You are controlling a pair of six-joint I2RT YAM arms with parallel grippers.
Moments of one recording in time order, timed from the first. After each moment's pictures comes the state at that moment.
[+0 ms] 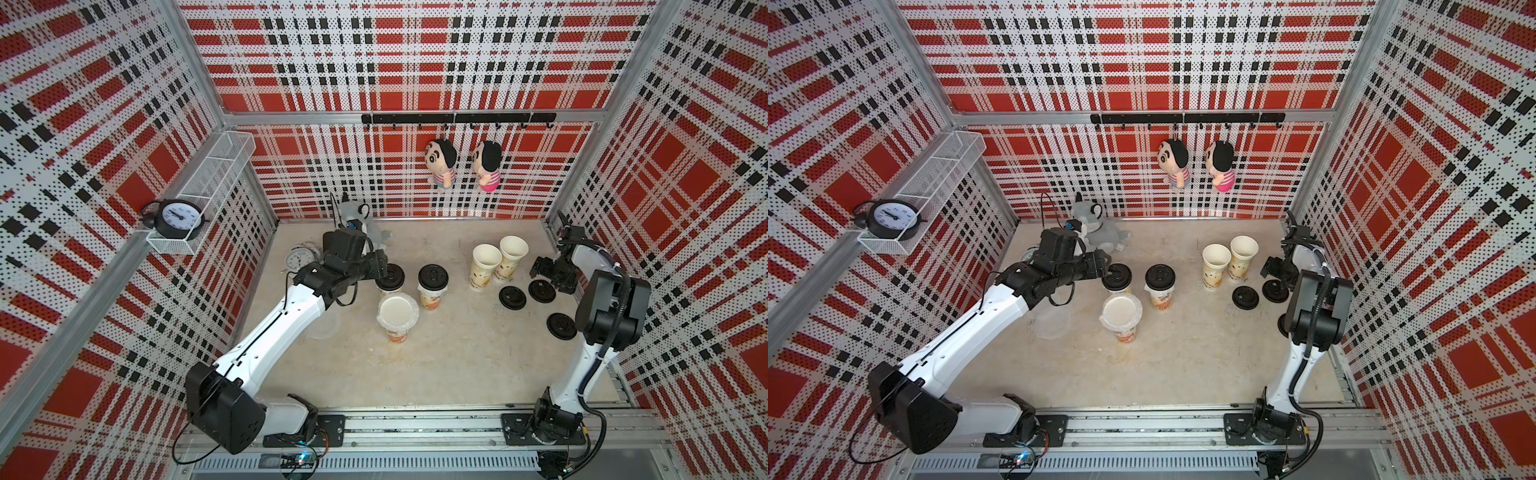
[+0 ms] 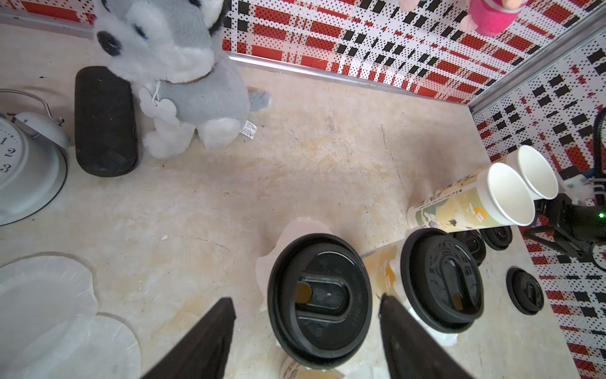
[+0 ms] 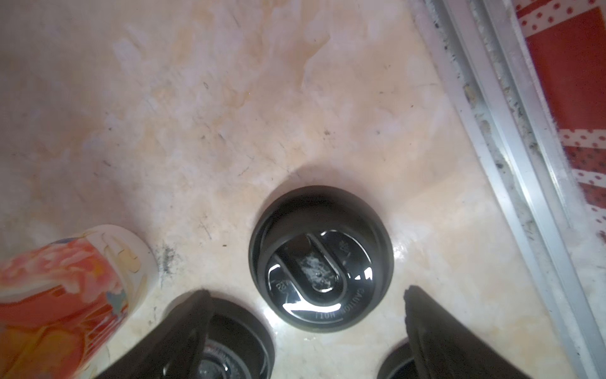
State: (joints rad) left arm -0.47 1.34 1.26 -0.58 -0.06 -0.47; right arm -0.31 2.01 1.55 -0.85 -0.02 0.26
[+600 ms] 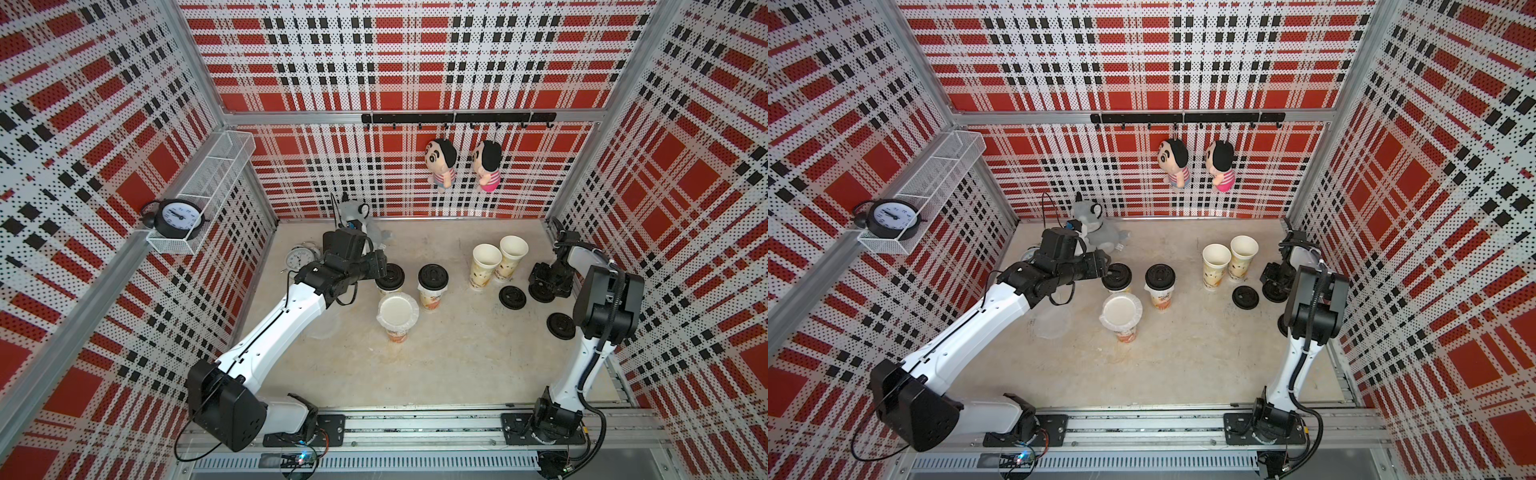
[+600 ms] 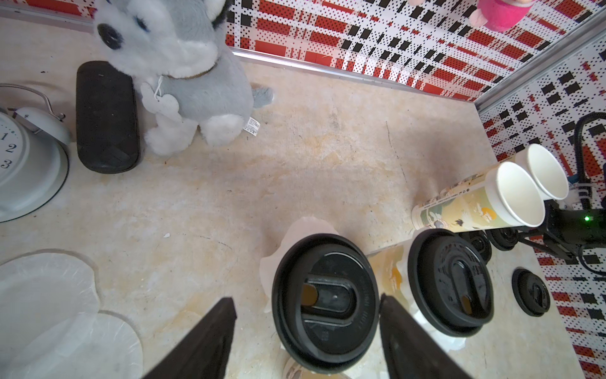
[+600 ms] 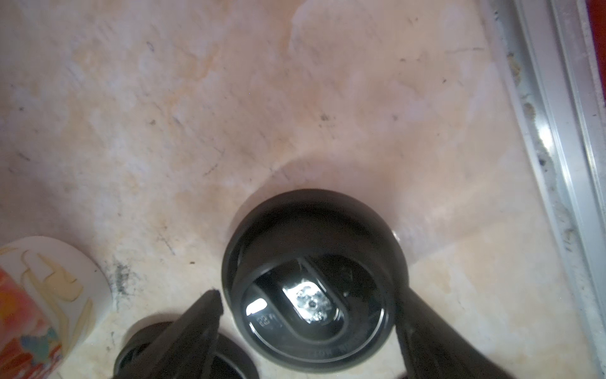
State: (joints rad) left arm -0.47 1.35 1.26 -0.58 -0.06 -0.47; right arm -0.31 2.07 1.55 -0.85 -0.01 0.25
